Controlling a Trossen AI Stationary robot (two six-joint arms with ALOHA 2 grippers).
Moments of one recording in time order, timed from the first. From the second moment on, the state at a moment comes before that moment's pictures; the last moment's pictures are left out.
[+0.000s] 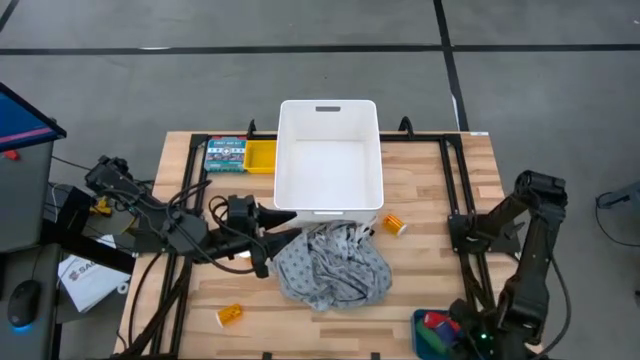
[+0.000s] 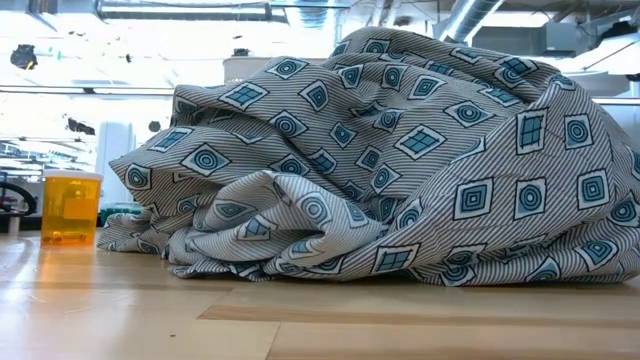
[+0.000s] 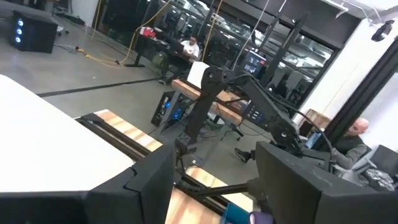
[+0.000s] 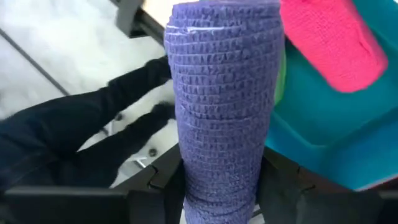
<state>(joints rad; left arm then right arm) -0.59 1.29 1.25 0.08 -0.90 -0.45 1.26 1.51 1.17 -0.79 0.16 2.18</state>
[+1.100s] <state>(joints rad) -0.64 1.29 1.21 0.11 -0.98 -0.51 1.21 1.70 1.17 -0.87 -0.12 1.80</state>
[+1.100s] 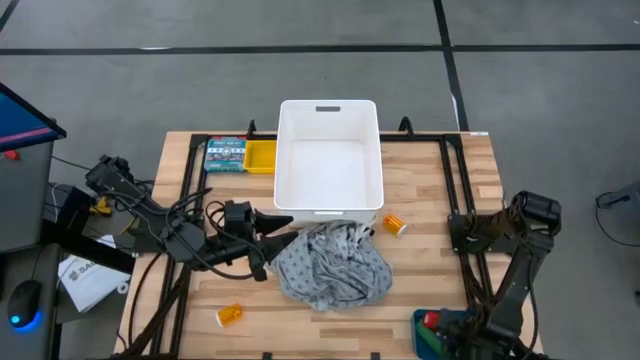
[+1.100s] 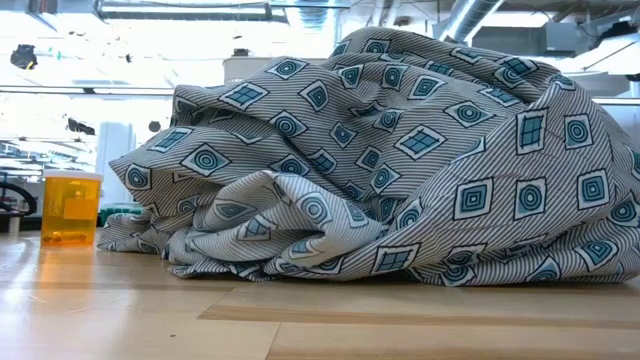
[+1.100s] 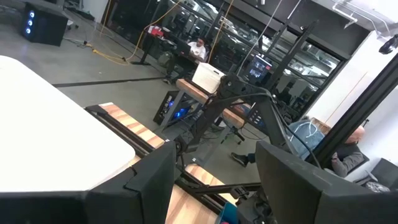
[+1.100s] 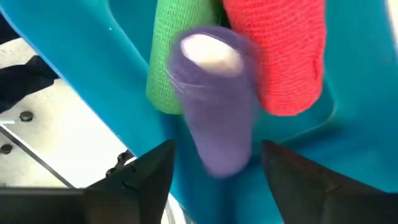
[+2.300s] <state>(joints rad) -0.58 1.10 1.21 -0.03 -1.05 -0.11 0.64 1.29 1.17 -1.20 0.37 1.60</state>
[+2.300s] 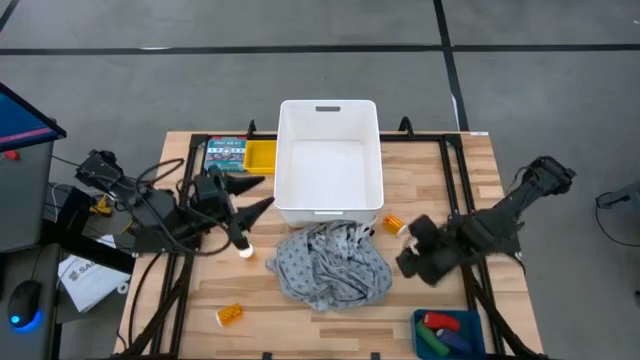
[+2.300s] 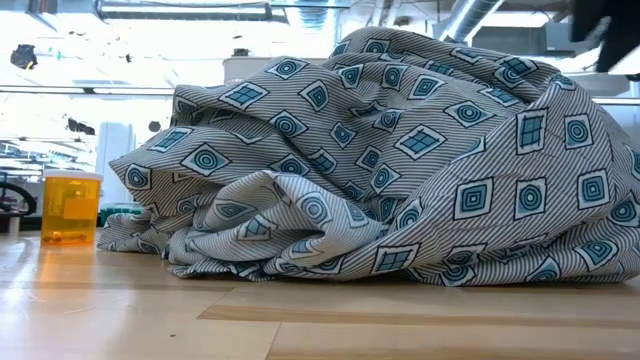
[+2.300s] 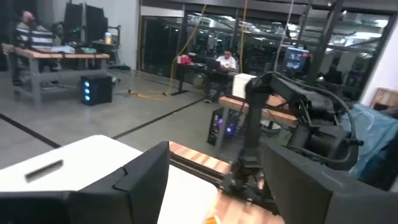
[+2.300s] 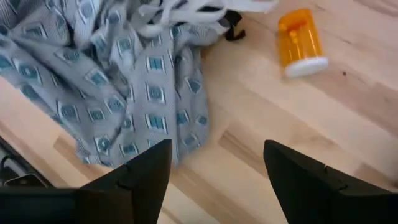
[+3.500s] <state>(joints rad) -0.35 0.98 1.21 -0.19 -0.79 -0.02 0.22 1.32 1.17 -1.33 0.07 1.12</state>
